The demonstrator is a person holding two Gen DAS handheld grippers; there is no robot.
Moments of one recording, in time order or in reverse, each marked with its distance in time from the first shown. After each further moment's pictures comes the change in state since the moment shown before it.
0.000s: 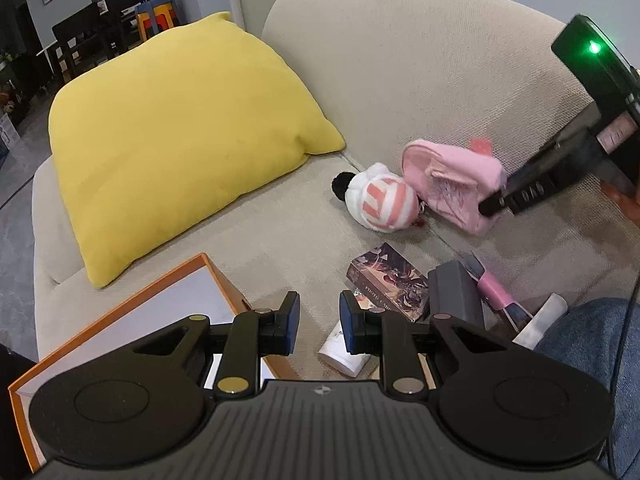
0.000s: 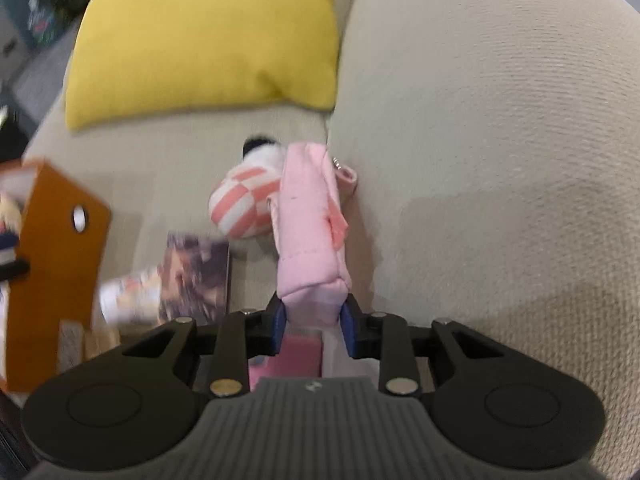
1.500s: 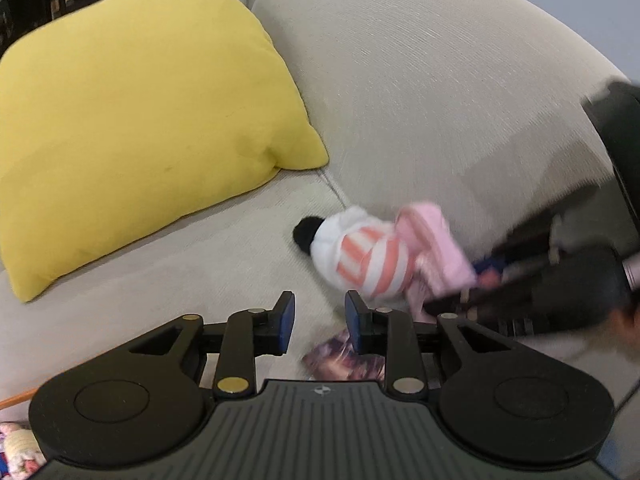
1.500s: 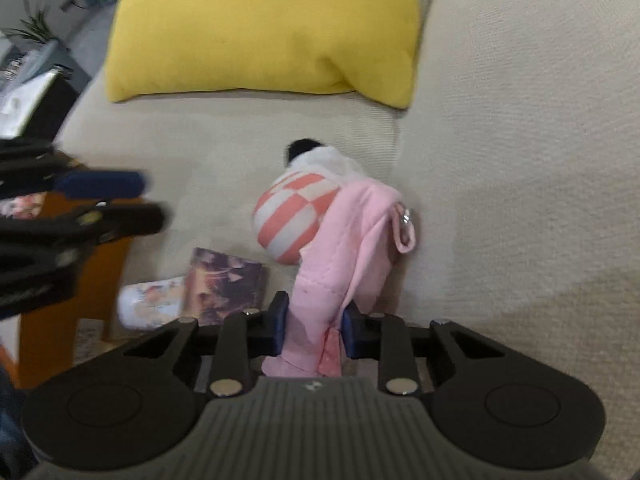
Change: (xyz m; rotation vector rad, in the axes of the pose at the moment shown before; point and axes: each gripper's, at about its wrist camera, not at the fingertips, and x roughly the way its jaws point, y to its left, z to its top) left arm 0.092 0.003 0.076 -0.167 0.085 -0.122; right arm 0.047 -0.011 0.049 -0.101 0.081 0.229
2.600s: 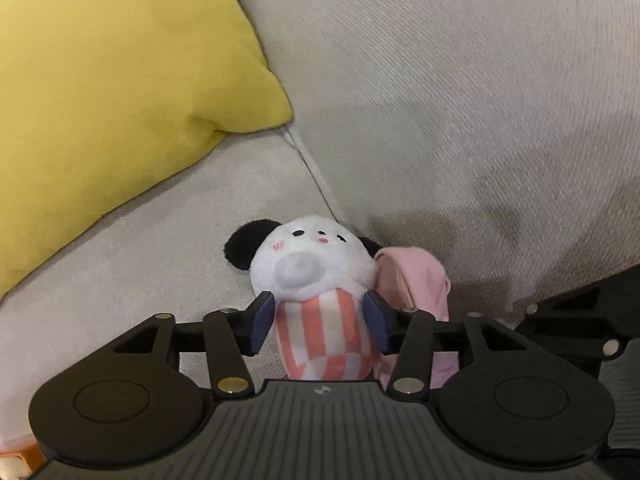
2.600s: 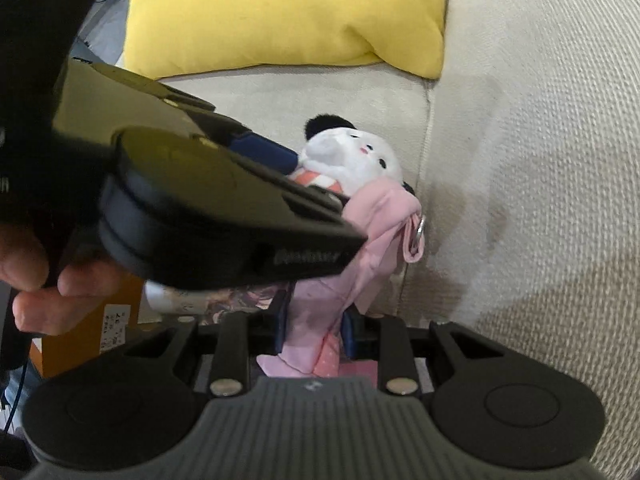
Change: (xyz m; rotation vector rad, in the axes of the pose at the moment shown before) left arm 0.094 -0.038 0.047 0.025 0.259 0.030; right arm 0.014 0.000 0.001 0.032 0.072 0.067
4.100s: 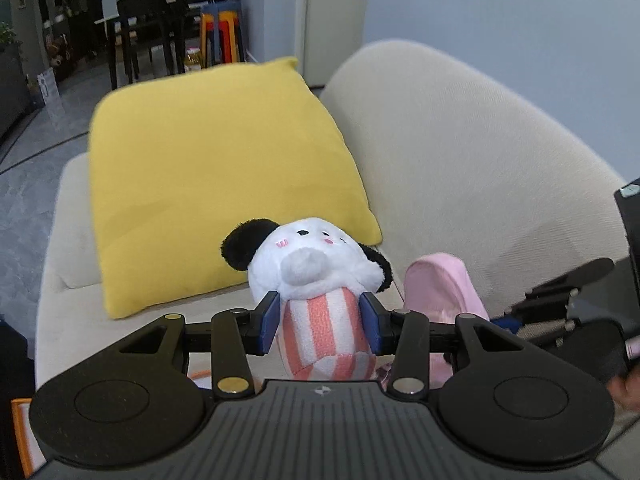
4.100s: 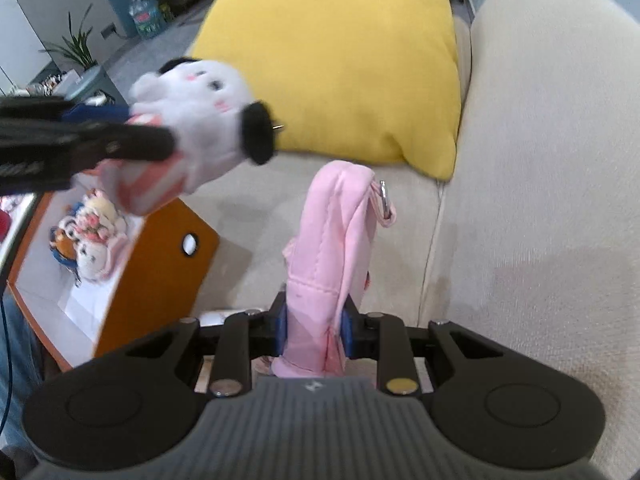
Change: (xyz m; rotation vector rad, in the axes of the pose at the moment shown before) left arm -0.200 0.066 -0.126 -0.137 -0.475 0.097; right arm -0.051 0.056 -0.003 -0.102 -0.264 -0.053
